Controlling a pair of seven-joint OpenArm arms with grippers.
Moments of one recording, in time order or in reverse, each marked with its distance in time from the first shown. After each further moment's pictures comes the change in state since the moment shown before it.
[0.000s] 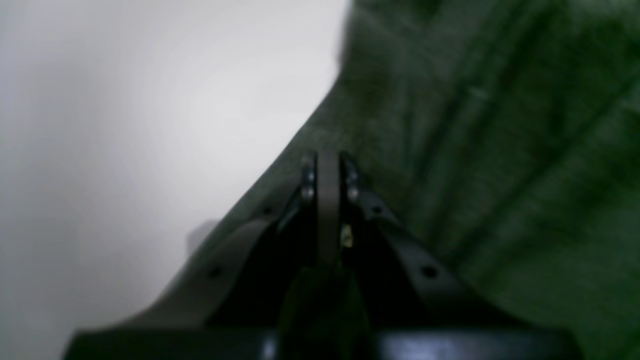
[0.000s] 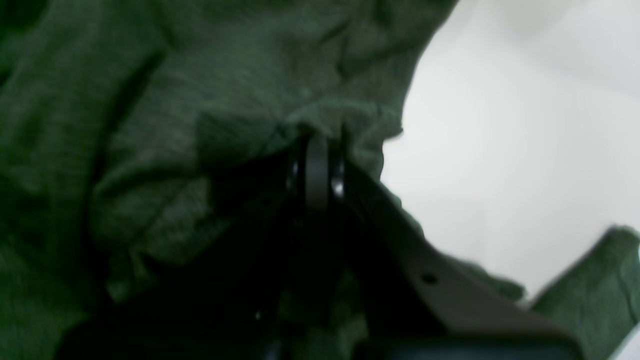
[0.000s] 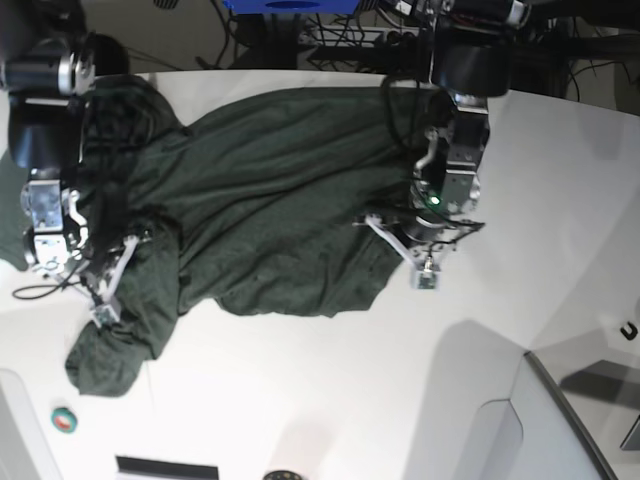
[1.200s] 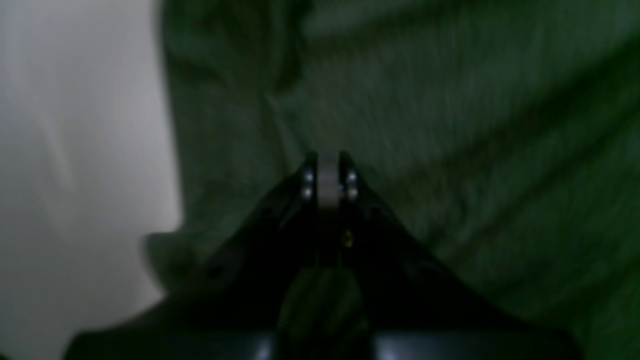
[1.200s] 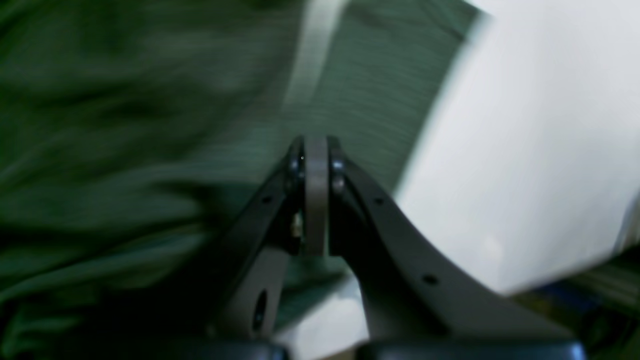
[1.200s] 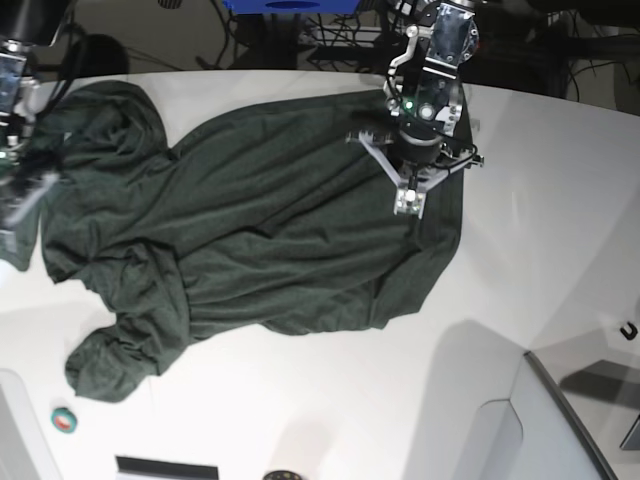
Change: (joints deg) left arm 19.8 -1.2 7.6 19.9 11.9 8.2 3.7; right arm -26.7 -1.0 22.2 38.7 0.1 -8.7 -9.7
